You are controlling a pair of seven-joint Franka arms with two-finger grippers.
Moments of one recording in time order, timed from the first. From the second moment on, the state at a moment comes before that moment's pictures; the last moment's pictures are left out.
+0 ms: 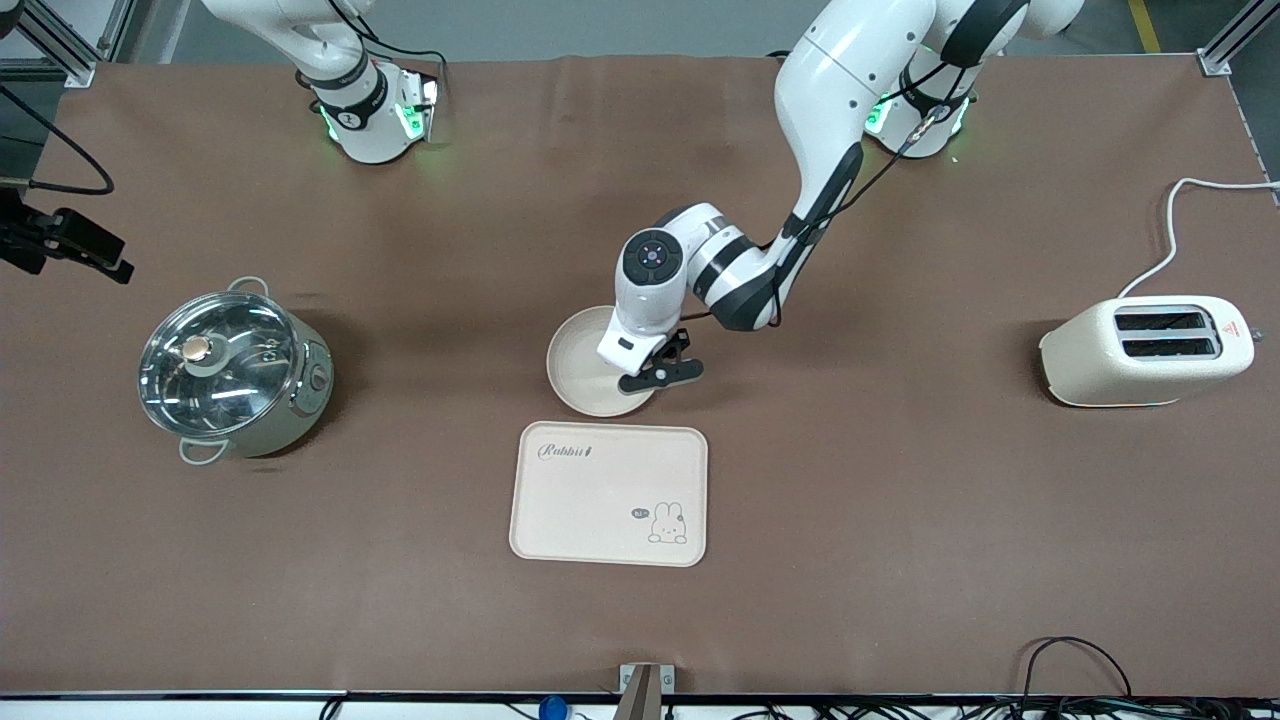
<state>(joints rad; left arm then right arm) -0.72 0.78 -0.12 -1.50 0.09 2.32 -1.09 0.04 -0.04 -0.11 -1.61 -0.02 1.58 0.06</state>
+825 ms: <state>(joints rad) -0.32 0.56 -0.09 -1.51 0.11 1.98 -0.85 0.05 -0.04 -0.11 -1.61 -0.01 1.54 0.06</state>
